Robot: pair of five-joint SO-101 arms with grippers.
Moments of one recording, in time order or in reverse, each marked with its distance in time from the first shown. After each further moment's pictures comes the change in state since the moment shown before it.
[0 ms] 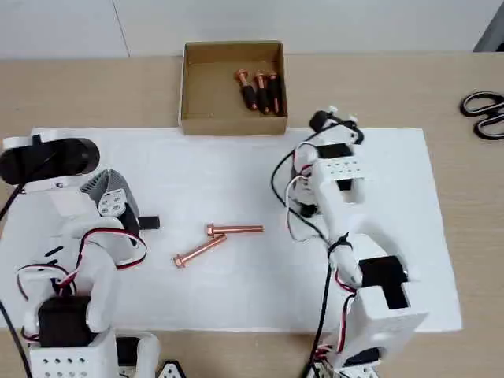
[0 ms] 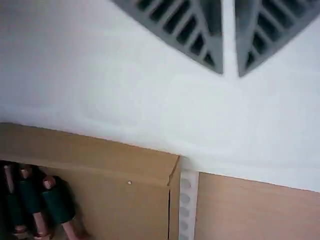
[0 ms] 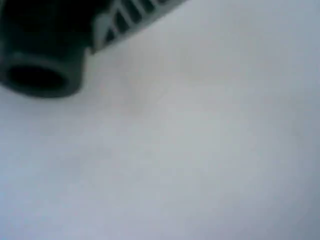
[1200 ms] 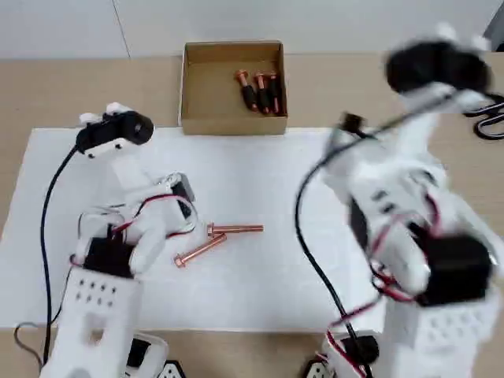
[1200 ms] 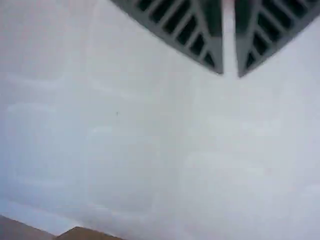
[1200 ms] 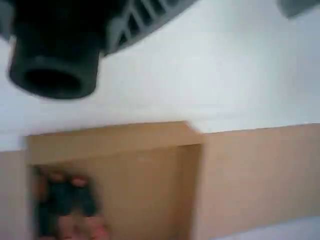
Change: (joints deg) left arm 15.0 22.6 0.0 -7.1 20.3; right arm 0.9 -51.3 -21.8 24.4 10.5
